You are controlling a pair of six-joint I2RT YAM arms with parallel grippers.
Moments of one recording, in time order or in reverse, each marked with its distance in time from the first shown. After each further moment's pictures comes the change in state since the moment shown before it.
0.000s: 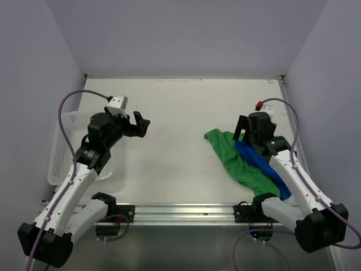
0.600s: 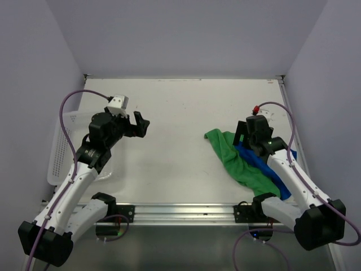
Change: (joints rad) left arm 0.000 0.010 0.000 -0.014 -0.016 0.000; right arm 0.001 -0.013 -0.044 -0.023 -0.016 -0.019
